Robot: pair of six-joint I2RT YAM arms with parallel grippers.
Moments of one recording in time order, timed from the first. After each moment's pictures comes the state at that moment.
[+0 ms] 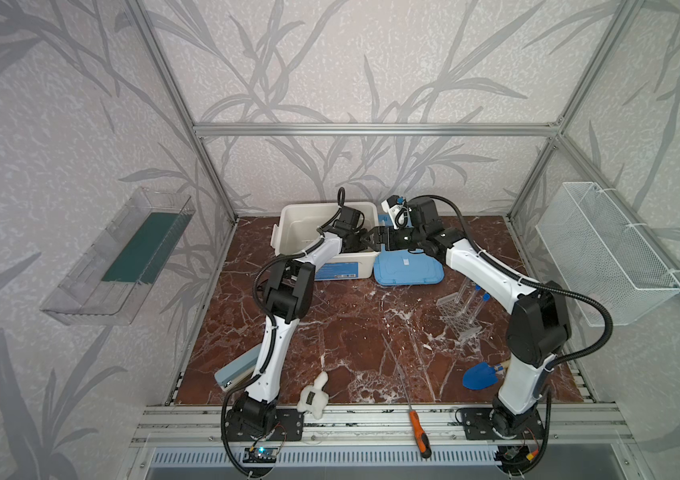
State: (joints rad) left arm -0.38 2.43 2.00 -0.42 0.19 -0.61; right arm 0.50 1.85 1.60 -0.33 -0.47 0.38
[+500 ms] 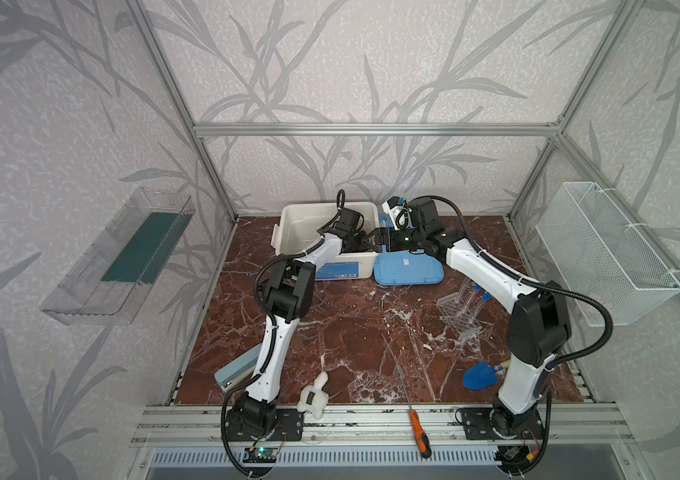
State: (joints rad) left arm -0.38 2.42 1.99 -0.44 0.15 -0.59; right arm 0.50 1.85 1.60 -0.36 -0.45 0.36
